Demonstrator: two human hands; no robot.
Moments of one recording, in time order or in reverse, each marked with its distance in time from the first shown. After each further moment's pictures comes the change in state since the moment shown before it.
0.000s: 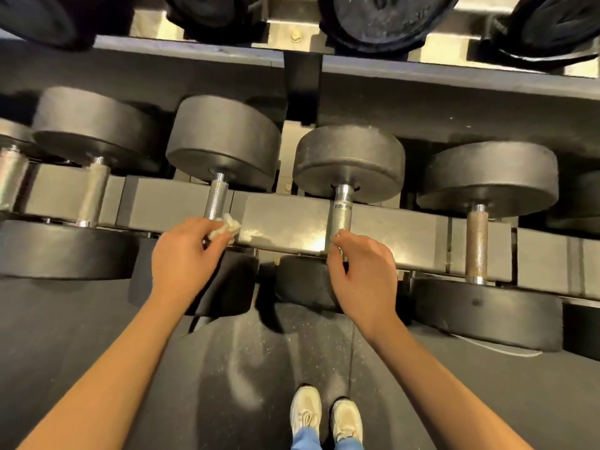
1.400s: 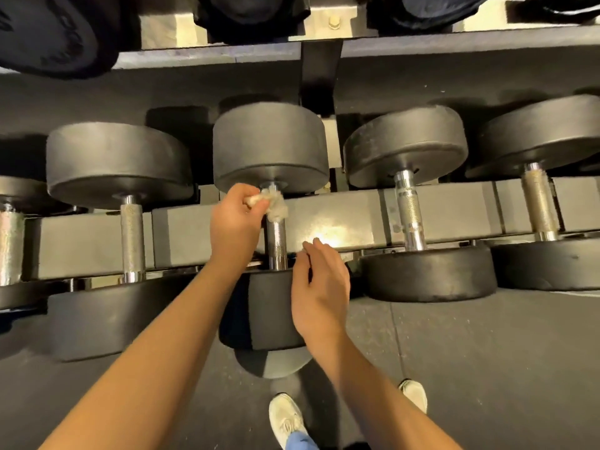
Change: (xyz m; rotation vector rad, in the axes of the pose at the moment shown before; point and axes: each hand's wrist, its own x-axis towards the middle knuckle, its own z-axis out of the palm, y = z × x) left_hand 0.096 -0.069 0.004 -0.516 -0.166 -0.140; right_hand -0.011 -0.177 0.136 0.364 0.195 0.418
